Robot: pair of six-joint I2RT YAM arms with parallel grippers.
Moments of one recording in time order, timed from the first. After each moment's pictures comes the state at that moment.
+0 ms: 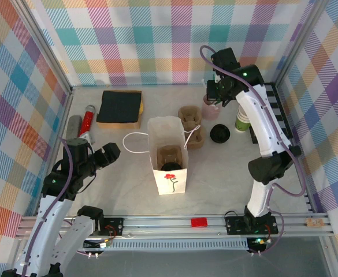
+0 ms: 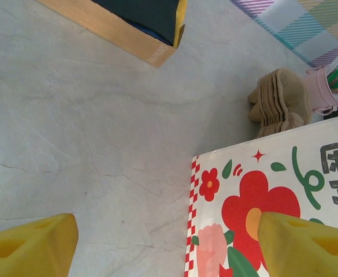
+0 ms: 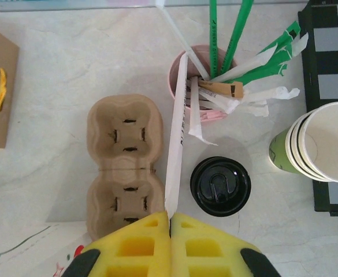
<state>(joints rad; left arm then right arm) -0.19 0.65 0.84 -0.86 0.10 -0.65 0.44 1.85 2.30 -1.41 0.18 0.33</state>
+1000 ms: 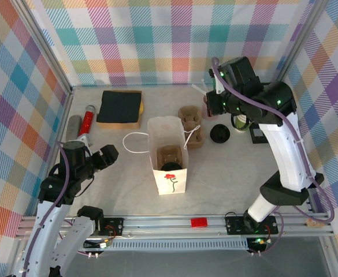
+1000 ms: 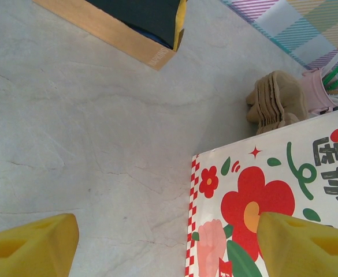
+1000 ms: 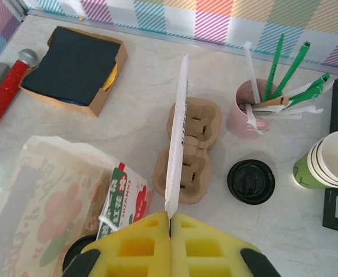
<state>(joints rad) -0.19 0.62 0.85 -0.90 0.09 -0.65 0.71 1.63 2.45 -1.57 0.23 0.29</state>
